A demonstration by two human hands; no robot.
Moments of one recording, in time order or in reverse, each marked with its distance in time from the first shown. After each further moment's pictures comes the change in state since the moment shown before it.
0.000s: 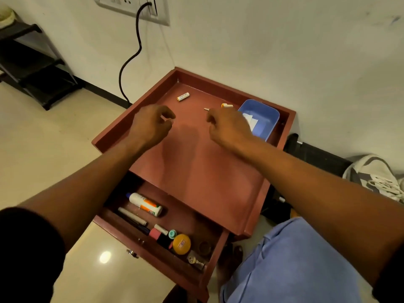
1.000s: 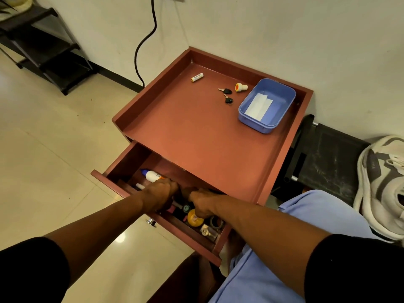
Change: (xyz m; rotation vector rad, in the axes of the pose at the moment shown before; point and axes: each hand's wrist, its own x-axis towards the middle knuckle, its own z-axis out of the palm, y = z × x) left_hand -0.196 -0.038 0.058 0.268 -0.876 -0.011; right_hand -0.160 -0.065 0.135 -0.035 -0.968 -0.002
